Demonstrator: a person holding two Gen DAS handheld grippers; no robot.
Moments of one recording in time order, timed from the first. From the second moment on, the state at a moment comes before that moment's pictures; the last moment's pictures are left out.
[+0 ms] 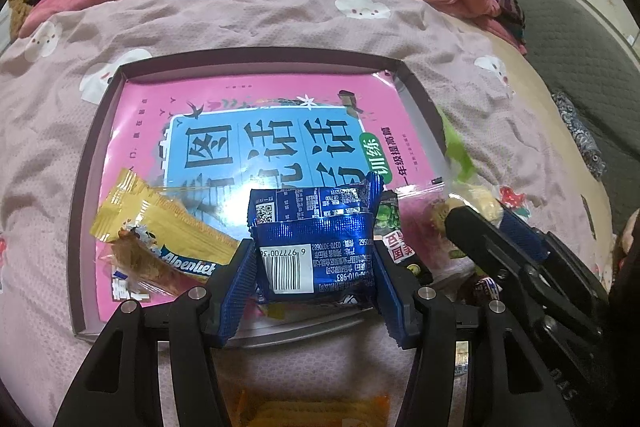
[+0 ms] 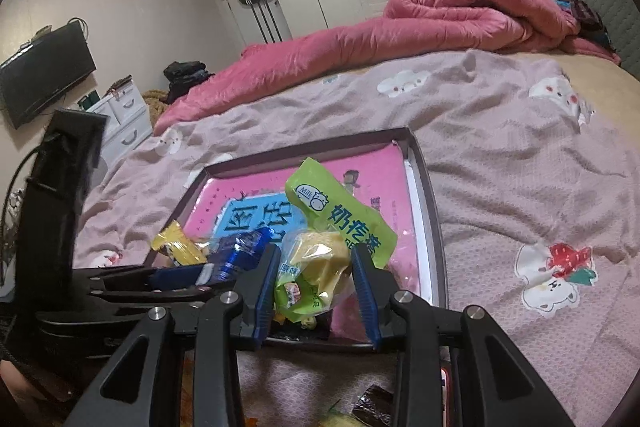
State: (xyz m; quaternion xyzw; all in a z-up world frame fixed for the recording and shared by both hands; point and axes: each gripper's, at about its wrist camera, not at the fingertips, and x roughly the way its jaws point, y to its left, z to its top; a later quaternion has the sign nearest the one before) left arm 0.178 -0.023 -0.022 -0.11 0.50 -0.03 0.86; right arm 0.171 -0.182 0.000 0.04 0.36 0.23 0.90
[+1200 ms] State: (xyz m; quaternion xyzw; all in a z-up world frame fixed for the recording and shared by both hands) left arm 0.180 -0.034 -0.023 -0.08 0.50 -0.02 0.86; right arm 0.174 -0.197 -0.007 0.08 0.37 0.23 0.90
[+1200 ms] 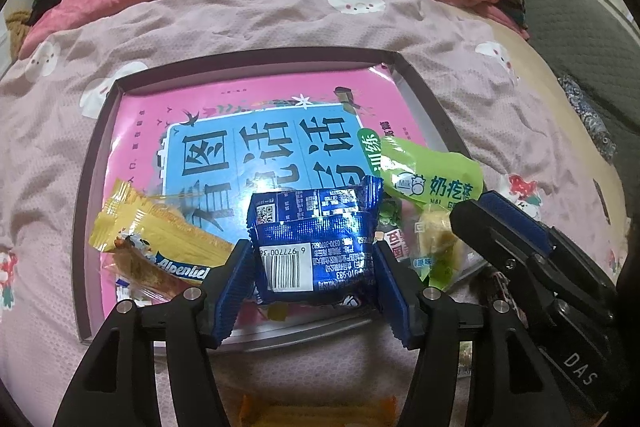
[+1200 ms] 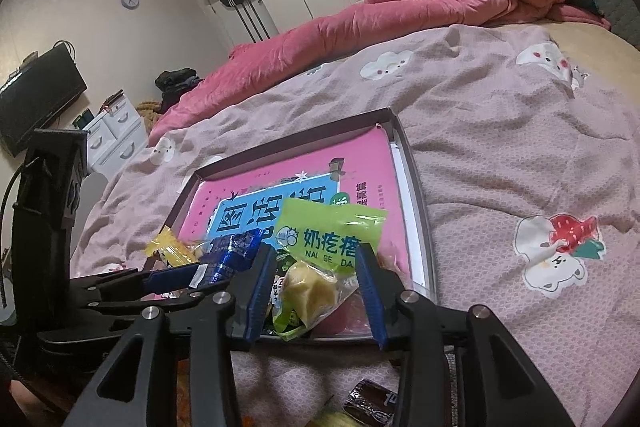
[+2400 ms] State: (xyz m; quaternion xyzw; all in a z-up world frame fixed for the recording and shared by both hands) left arm 0.166 -0.033 -0.002 -0.08 0.48 -0.02 0.87; right arm 0.160 -0.204 0.011 0.08 0.35 0.22 0.91
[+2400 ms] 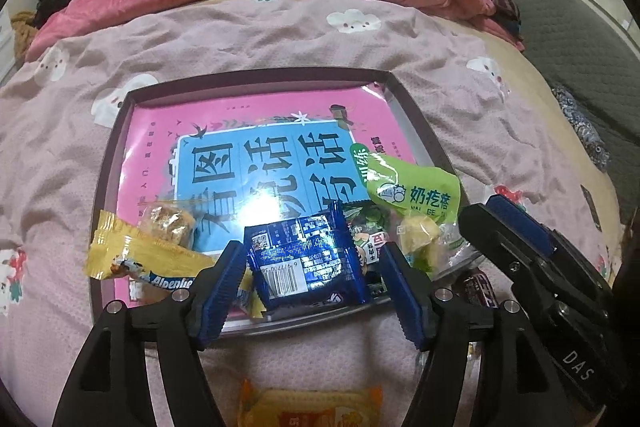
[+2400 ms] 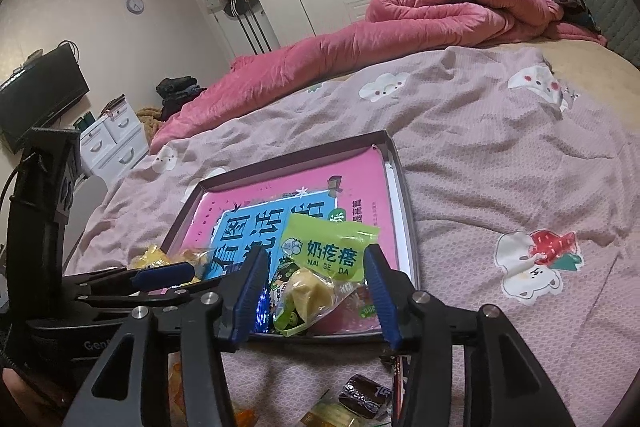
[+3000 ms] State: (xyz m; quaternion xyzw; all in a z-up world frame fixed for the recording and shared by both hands) left arm 0.147 -0.023 0.015 -0.10 0.47 -0.01 0.88; right arm 0.148 -0.224 0.031 0.08 0.33 0.22 0.91
